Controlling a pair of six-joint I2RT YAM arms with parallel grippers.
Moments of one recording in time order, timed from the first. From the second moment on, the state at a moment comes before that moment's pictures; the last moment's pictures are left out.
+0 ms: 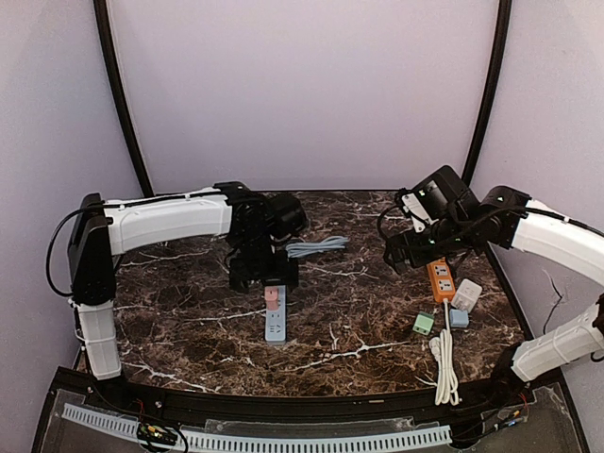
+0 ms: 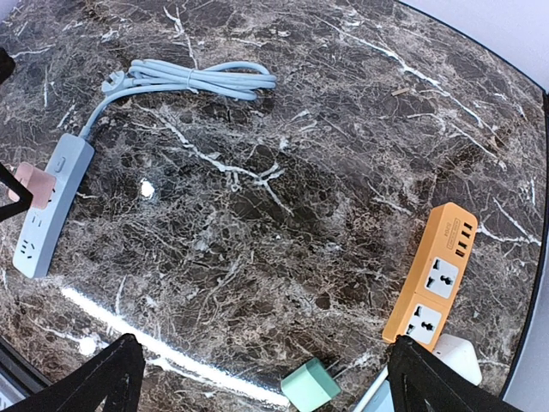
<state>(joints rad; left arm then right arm) -0.91 1.97 1.67 -1.14 -0.06 -0.95 0.78 1.25 1.15 -0.86 0.23 0.30</state>
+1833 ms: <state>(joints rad) -0.91 1.60 1.67 -1.05 0.02 -0.26 0.55 1.41 0.97 -1.04 -0.11 0.85</state>
